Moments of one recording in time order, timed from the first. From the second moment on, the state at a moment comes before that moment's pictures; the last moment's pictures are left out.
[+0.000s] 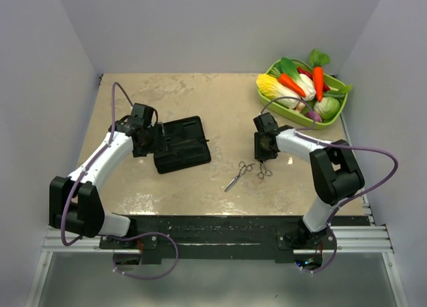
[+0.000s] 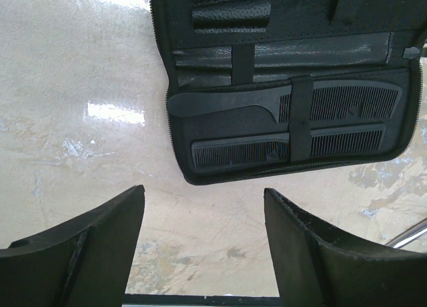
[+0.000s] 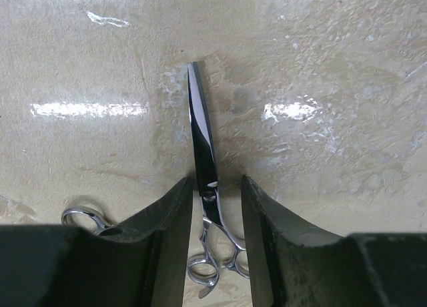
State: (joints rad) left arm -0.24 1.39 1.05 -0.76 -0.09 -0.45; right arm 0.40 1.73 1.02 -0.48 0.17 0.40
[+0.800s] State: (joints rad) left arm -0.23 1.40 1.05 -0.74 -0.08 -0.45; right arm 0.41 1.67 0.95 -0.43 0.17 0.41
